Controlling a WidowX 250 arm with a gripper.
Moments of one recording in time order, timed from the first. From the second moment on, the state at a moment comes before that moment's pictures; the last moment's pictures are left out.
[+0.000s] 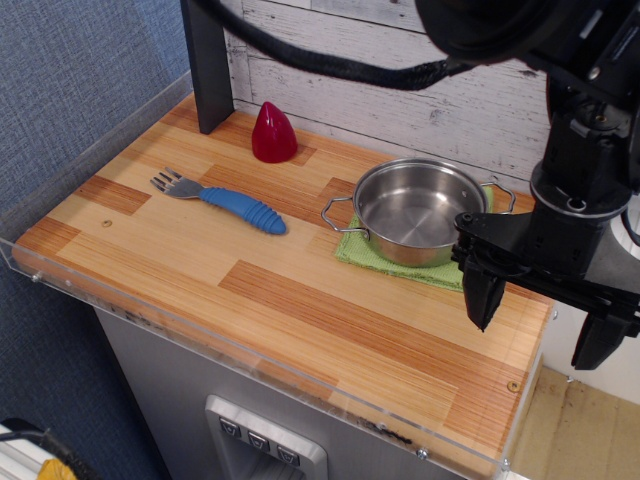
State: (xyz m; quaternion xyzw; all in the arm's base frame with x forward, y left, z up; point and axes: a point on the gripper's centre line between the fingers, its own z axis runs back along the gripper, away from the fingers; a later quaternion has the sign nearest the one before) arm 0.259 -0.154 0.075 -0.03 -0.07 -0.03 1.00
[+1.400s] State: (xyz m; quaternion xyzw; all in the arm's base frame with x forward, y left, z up) arm 0.287 -0.005 0.086 0.01 -0.07 0.42 0.91
